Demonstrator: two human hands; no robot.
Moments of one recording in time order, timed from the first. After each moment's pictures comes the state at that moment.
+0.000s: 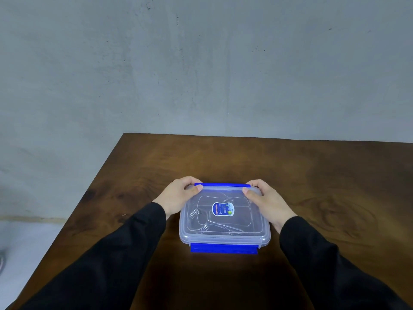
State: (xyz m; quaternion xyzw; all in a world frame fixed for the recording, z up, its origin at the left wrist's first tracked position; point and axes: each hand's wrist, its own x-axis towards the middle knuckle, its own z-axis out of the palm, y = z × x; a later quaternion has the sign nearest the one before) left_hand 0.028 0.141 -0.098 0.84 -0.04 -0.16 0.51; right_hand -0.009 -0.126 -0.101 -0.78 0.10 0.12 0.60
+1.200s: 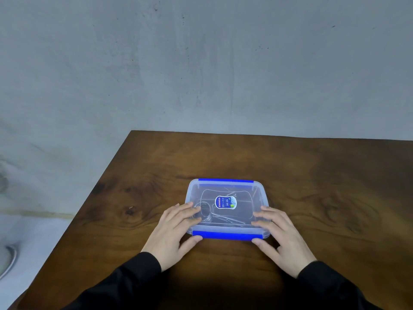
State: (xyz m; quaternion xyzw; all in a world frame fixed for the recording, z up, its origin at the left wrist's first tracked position) left_hand -0.081 0.170 -0.147 0.92 -0.30 0.14 0.22; right_hand -0.099 -0.155 -0.153 -0.92 -0.22 -0.14 0.29
